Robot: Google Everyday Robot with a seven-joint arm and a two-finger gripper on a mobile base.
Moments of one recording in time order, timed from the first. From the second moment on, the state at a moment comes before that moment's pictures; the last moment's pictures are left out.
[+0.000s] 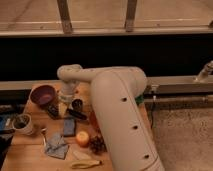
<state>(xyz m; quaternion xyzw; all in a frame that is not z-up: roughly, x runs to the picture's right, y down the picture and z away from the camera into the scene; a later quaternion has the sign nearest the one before) -0.244 0.131 0.845 -0.49 -0.08 0.16 0.85</state>
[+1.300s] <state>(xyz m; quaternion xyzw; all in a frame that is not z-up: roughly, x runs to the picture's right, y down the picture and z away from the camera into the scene) -0.235 0.021 0.792 -0.38 -0.12 0.18 0.90</state>
